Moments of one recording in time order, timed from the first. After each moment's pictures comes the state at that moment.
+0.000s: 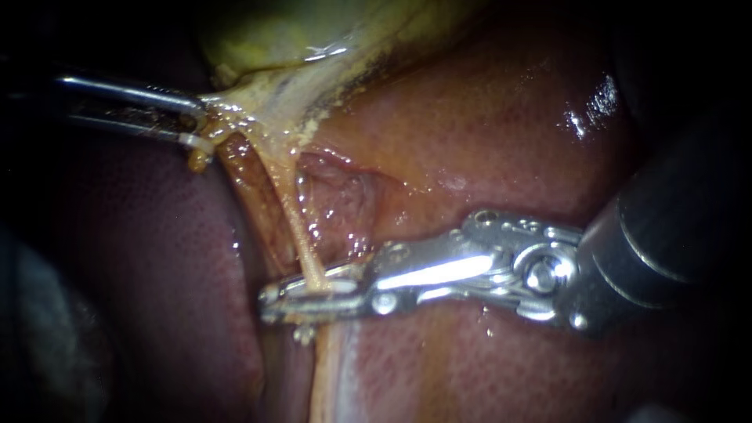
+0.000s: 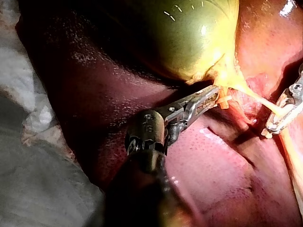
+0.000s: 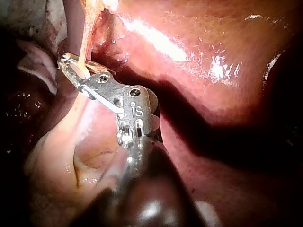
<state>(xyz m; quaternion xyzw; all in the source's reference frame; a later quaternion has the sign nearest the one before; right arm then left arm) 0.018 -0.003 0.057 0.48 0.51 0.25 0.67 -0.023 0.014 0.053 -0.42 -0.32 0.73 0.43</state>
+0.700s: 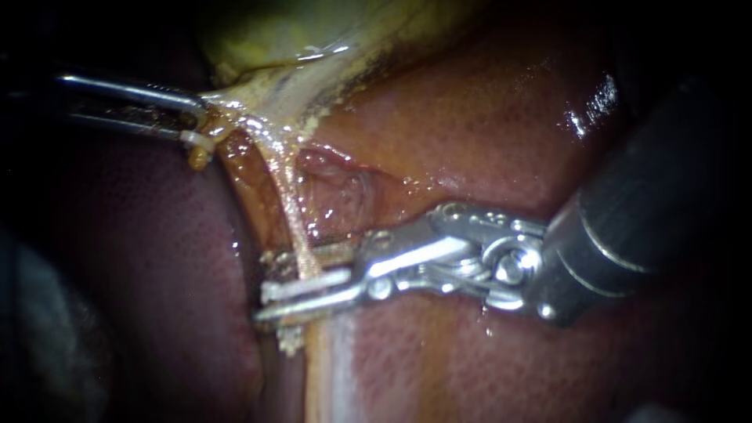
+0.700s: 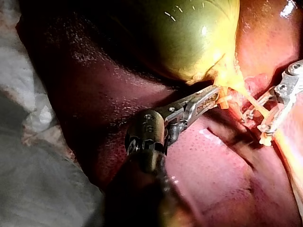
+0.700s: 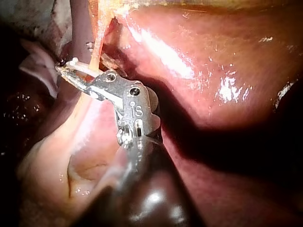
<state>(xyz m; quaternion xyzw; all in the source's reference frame) 0.021 0.000 0.060 0.37 0.55 0.25 0.71 -0.023 0.014 0.053 -0.42 -0.32 0.73 0.43</state>
